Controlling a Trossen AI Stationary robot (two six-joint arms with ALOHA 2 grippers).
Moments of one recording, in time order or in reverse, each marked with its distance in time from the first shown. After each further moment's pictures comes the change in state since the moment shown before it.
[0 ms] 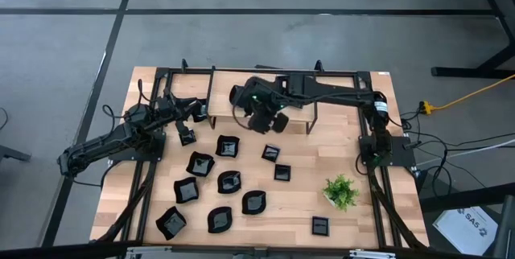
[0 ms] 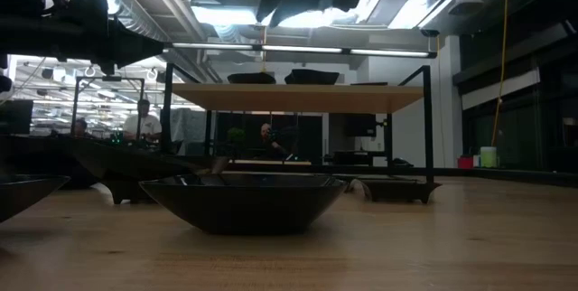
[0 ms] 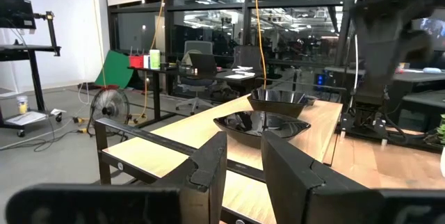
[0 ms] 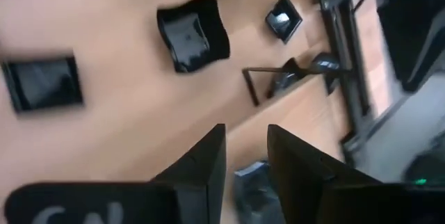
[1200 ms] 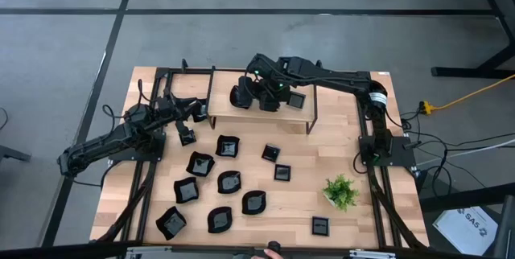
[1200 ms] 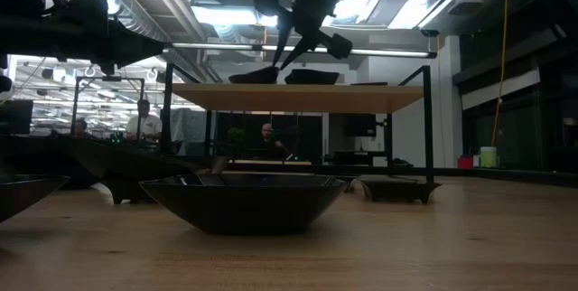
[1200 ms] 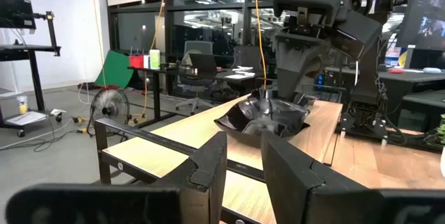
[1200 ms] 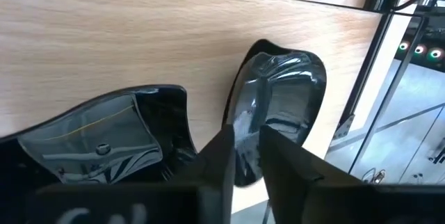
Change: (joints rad) left arm 0.000 0.000 0.000 0.000 0.000 0.000; right arm -0.208 0.015 -0.100 0.084 -0.021 -0.702
